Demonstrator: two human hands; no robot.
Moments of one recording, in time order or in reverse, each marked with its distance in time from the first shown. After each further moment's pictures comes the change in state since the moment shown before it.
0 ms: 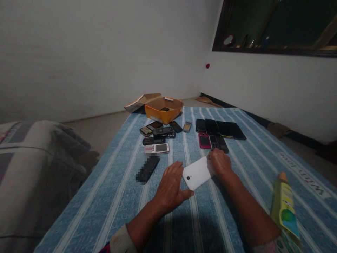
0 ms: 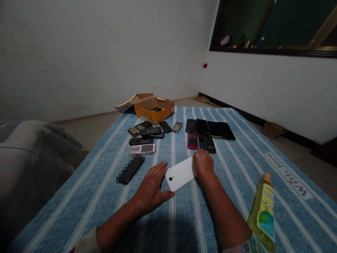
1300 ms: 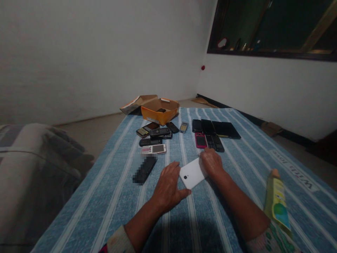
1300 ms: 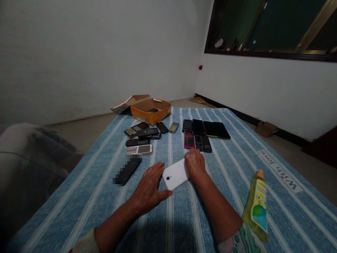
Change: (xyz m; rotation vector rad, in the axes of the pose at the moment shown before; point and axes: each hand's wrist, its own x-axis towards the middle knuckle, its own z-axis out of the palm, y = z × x) left_hand 0.001 -0.008 0.008 0.025 0.063 0.038; right_hand -0.003 -0.013 -0.004 -0.032 0.036 -0.106
